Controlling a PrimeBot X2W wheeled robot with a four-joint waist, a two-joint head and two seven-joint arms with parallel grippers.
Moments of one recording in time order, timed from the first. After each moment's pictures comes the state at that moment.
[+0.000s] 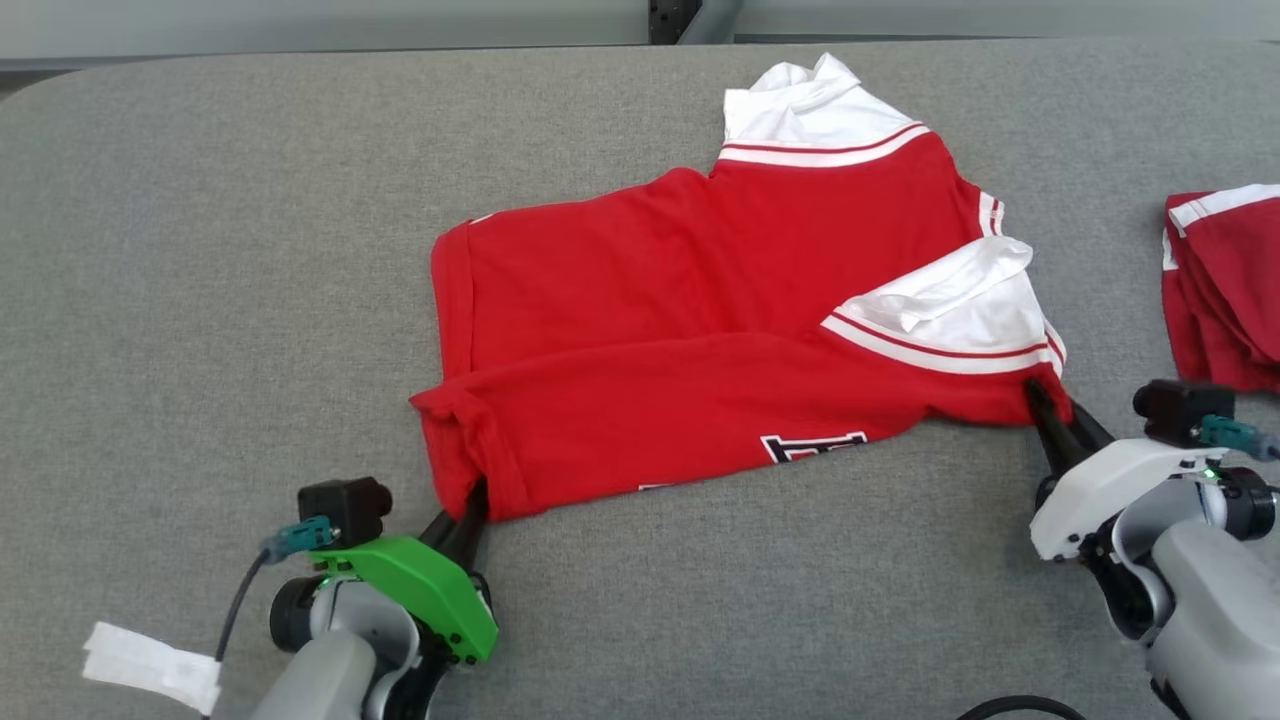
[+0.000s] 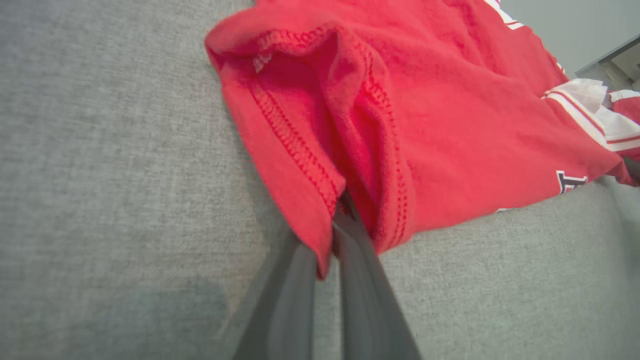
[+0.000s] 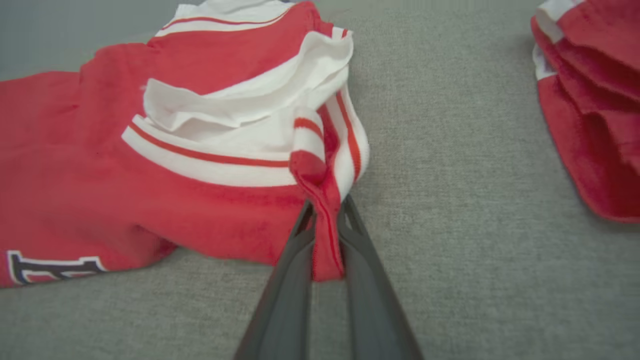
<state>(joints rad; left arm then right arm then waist) -0.33 0.14 -0.45 0.62 -0.72 -0.13 -0.07 -0.44 -0.36 0.35 0.73 0.62 0.13 -0.22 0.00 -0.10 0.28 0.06</state>
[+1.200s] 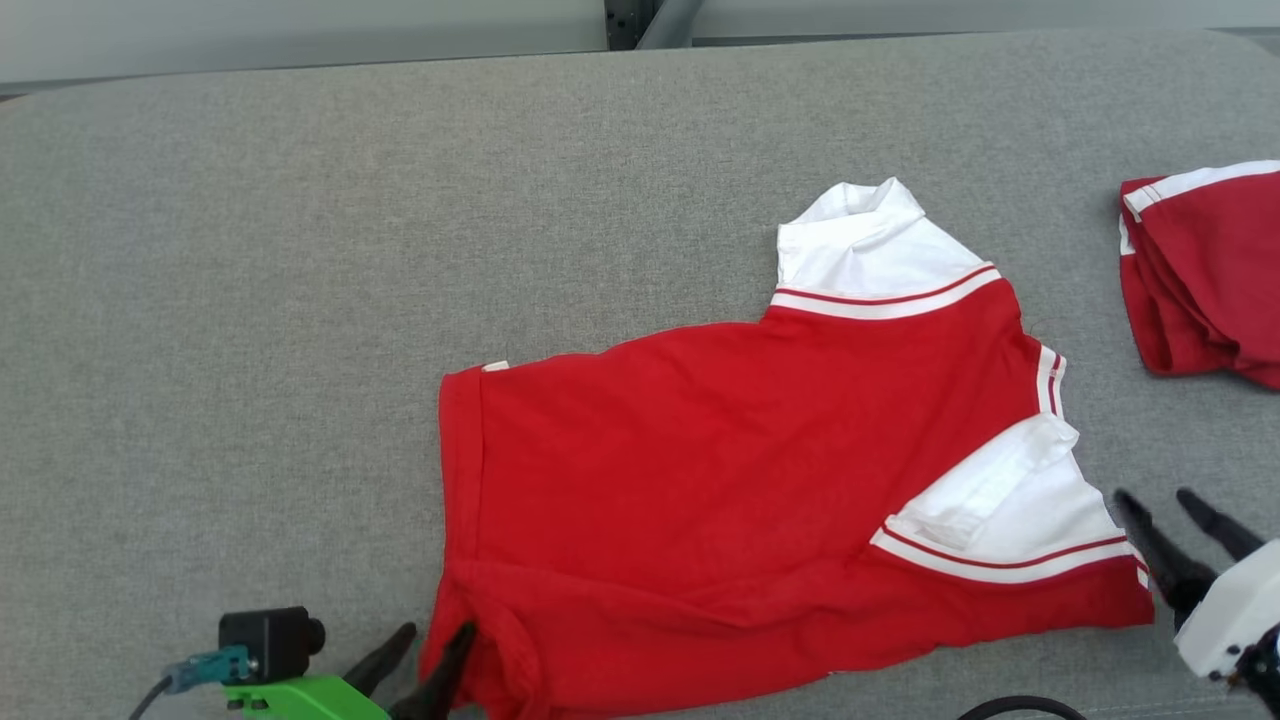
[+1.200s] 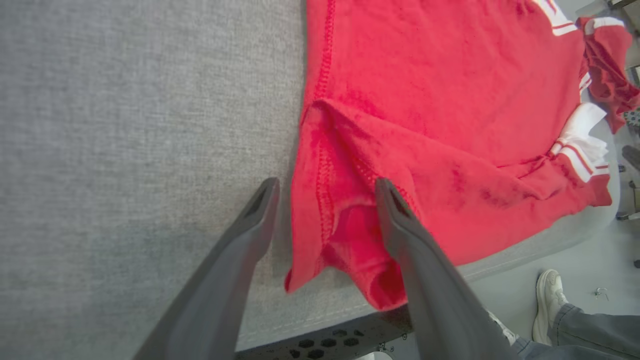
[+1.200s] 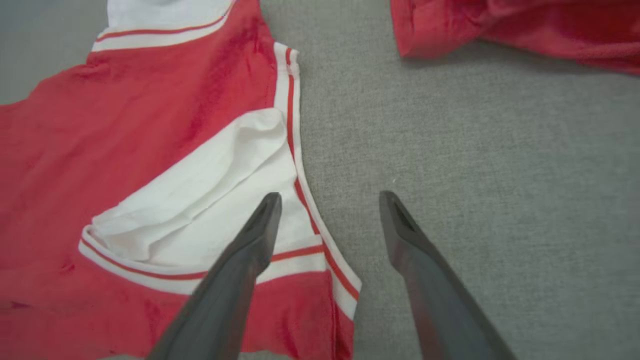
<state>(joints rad) 0.07 0.44 -0.47 -0.01 -0.93 0.06 0.20 0.01 -0.55 0.13 0.22 0.79 0.13 0.10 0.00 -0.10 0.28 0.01</state>
